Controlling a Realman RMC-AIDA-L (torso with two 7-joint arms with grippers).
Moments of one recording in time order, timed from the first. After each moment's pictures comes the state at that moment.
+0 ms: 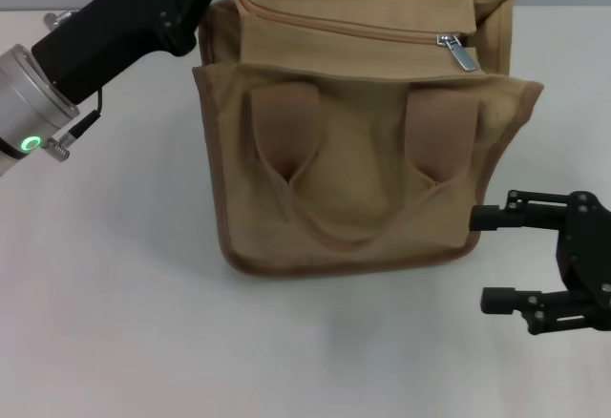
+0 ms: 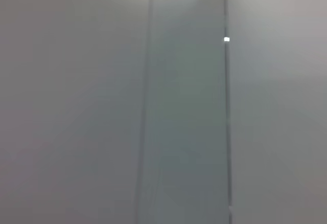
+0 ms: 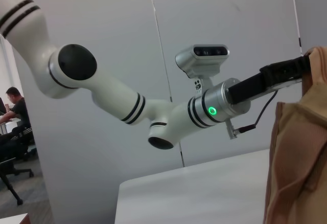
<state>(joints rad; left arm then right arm) -0.64 -2.07 0.49 0.29 1.53 1.64 -0.91 0.42 2.04 -0.63 -0.69 -1.99 -2.03 1.18</state>
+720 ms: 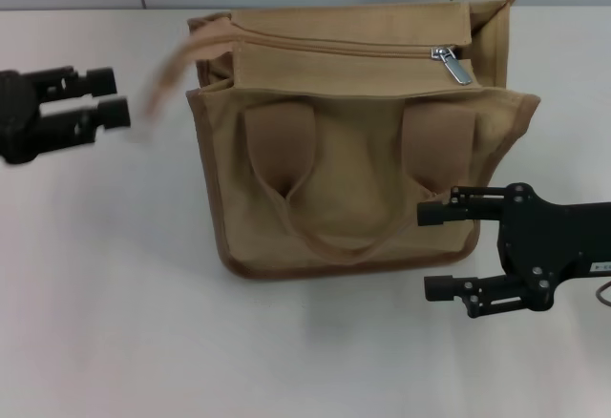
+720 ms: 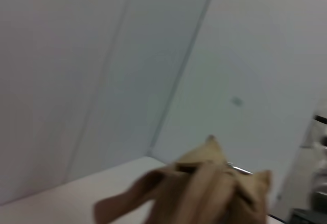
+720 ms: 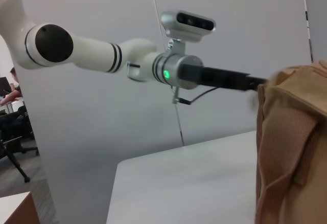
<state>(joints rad) -0.46 -1.88 0.61 0.68 1.82 1.85 -1.55 0.50 2.05 -0.72 -0.62 -2.00 -1.90 1.18</state>
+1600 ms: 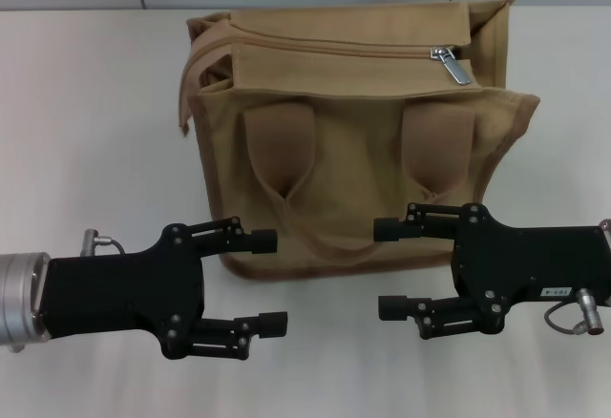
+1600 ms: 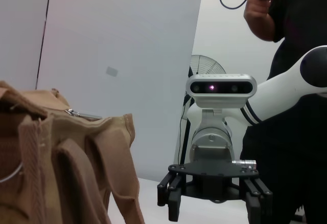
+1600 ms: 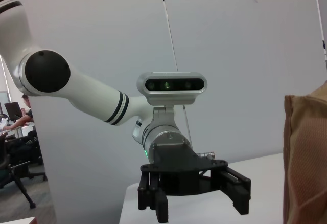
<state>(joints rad) -0.42 -2.06 0.82 0.51 1.87 1.88 -1.04 0.53 2.08 -0.71 -0.44 -1.99 -1.85 1.02</state>
